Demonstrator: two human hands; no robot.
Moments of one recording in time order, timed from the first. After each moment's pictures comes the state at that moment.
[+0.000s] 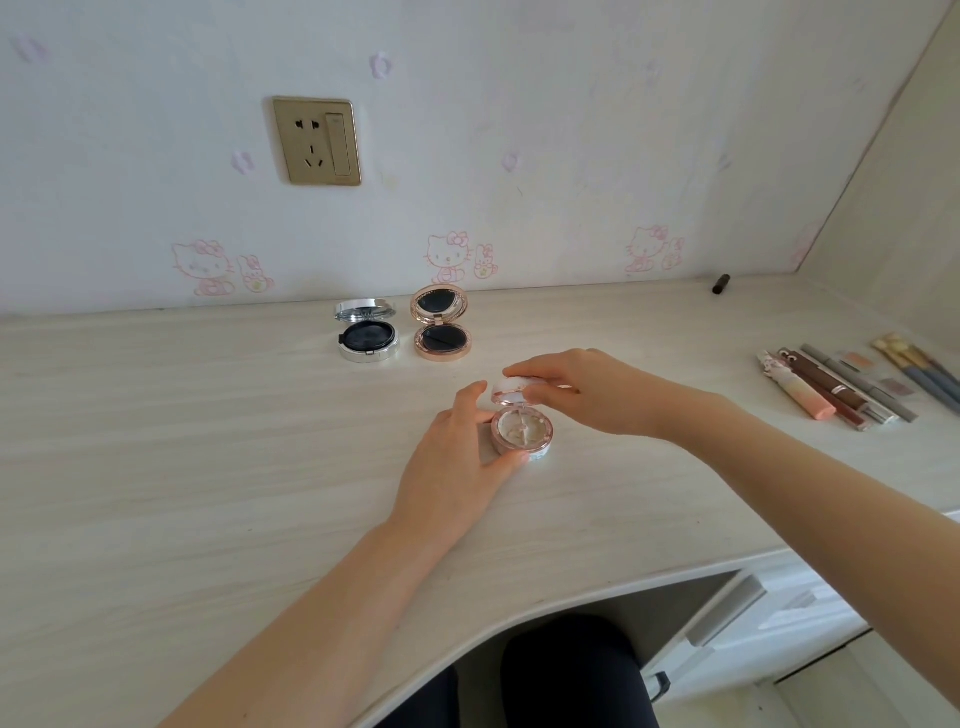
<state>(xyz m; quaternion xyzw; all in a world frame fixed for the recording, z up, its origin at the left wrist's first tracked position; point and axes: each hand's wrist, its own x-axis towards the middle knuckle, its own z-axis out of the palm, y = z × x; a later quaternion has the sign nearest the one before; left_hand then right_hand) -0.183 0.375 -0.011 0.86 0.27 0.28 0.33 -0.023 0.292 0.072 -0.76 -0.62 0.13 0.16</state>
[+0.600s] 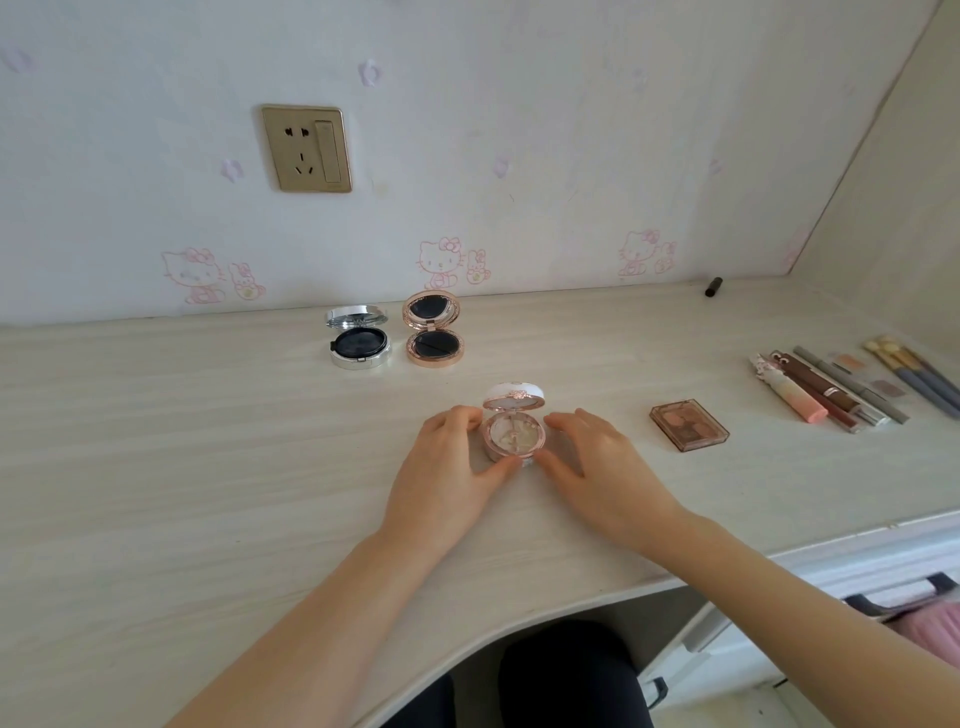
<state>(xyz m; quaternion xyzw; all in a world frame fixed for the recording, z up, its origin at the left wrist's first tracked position) -0.183 0.375 -0.013 0.86 0.29 0.30 0.29 -0.051 0.253 0.002 -0.82 -0.50 0.02 0.26</state>
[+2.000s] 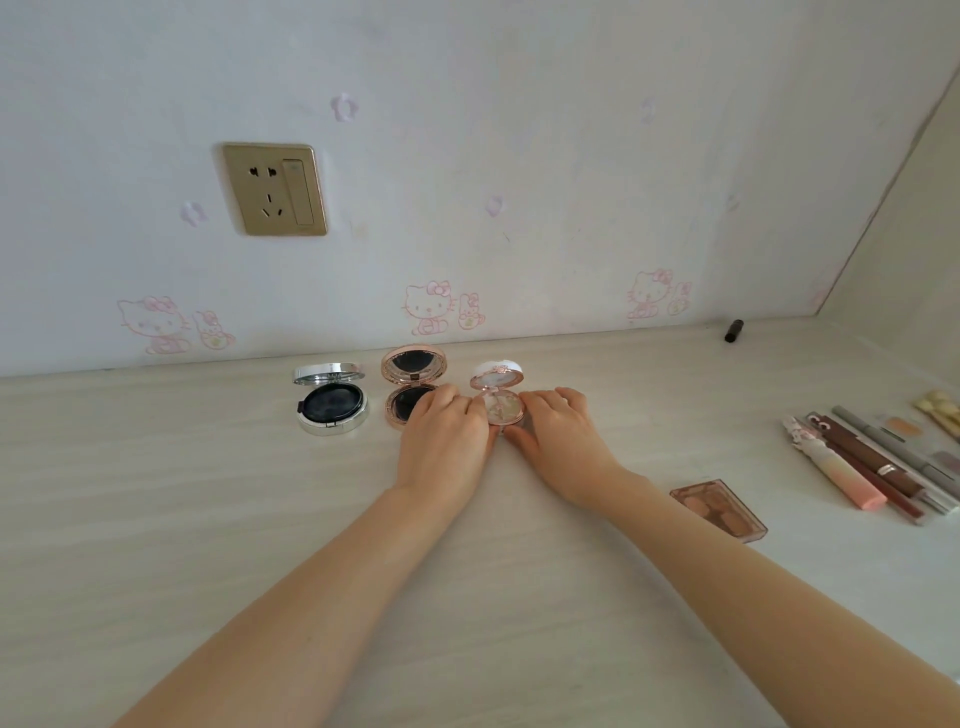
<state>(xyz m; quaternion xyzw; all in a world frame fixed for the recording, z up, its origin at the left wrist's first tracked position) -0.085 0.455 0.003 0.94 0.26 0.22 -0.05 0.040 0.366 -0.001 -0.83 -0.53 -0.03 0.15</state>
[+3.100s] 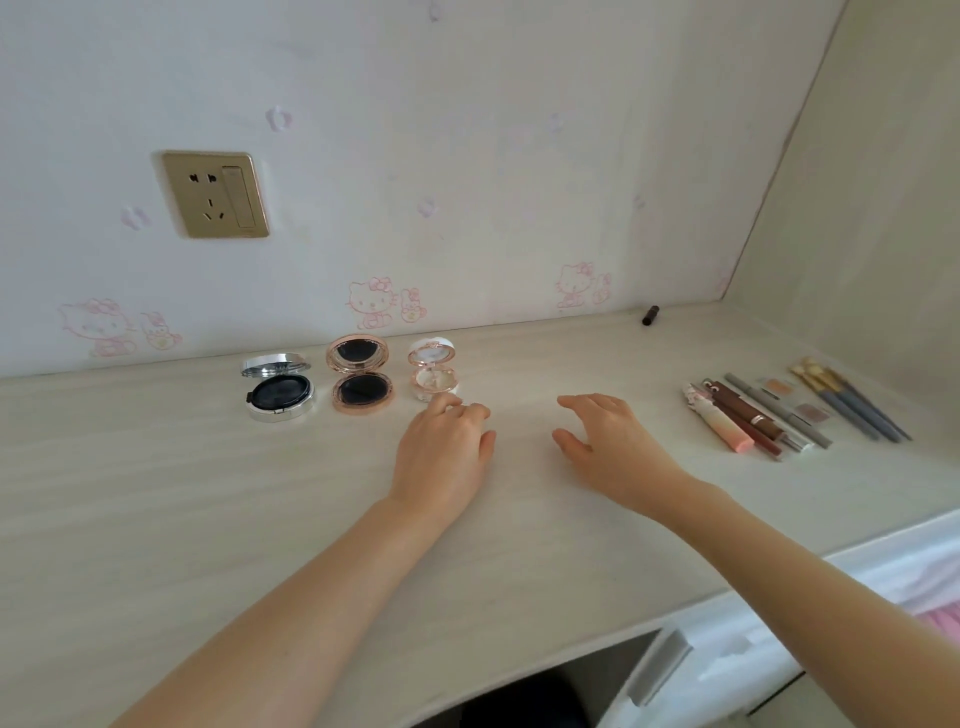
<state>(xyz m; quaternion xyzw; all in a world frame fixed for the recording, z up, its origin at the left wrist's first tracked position) -0.082 0.380 0.005 0.93 0.23 0.28 0.09 0.049 0.233 0.031 -0.86 -0.46 0.00 0.20</state>
